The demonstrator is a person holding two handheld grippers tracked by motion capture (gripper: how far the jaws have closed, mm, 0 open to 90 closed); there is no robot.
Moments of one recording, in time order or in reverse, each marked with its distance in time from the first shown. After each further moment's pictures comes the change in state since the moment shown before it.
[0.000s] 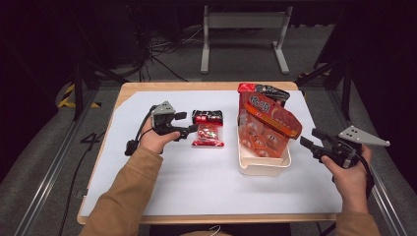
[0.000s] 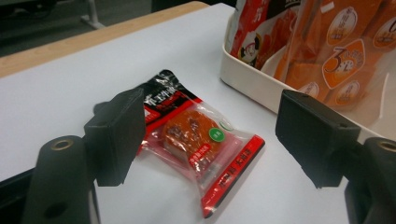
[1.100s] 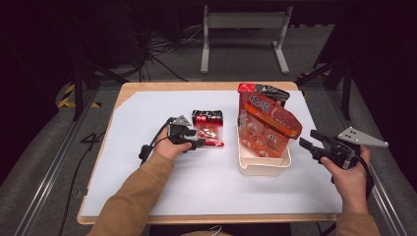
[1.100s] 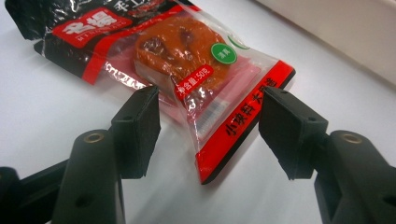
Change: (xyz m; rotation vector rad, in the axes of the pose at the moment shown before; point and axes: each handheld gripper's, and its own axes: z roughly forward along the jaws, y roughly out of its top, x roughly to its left) left arm -0.002 -0.036 0.052 0.235 0.005 -0.010; right arm -0.001 -0.005 0.002 -0.003 0.020 -0.002
